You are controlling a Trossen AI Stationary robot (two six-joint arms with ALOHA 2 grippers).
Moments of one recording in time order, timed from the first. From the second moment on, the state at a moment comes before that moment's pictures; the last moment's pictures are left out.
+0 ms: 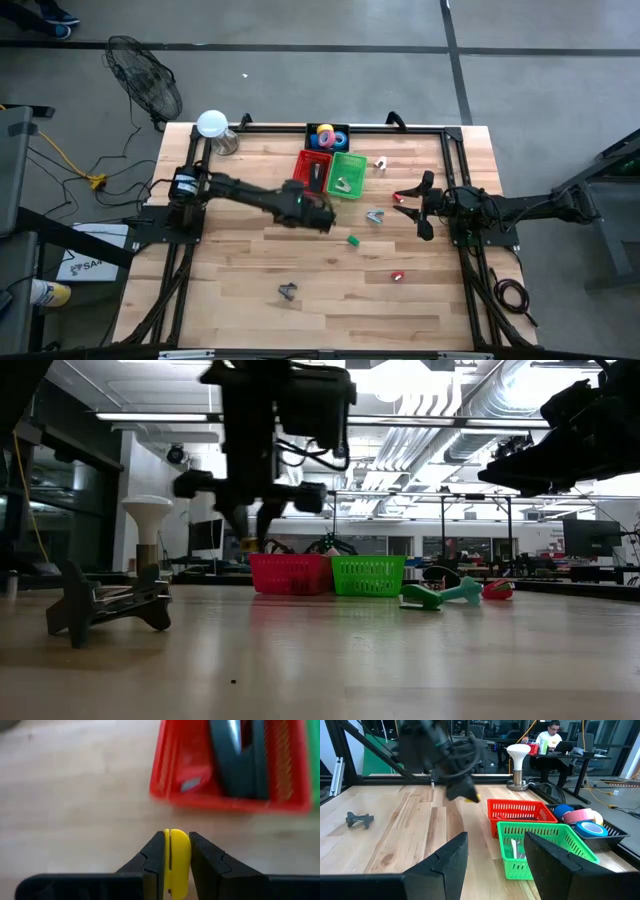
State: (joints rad) left arm -0.07 1.98 1.47 -1.10 -0.65 -1.60; right arm 0.00 0.31 0.01 0.22 0.19 -0.03
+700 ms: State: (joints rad) left arm 0.20 2.02 1.57 -0.99 -0.62 -1.20; right arm 0.00 0.31 0.01 0.22 0.19 -0.03
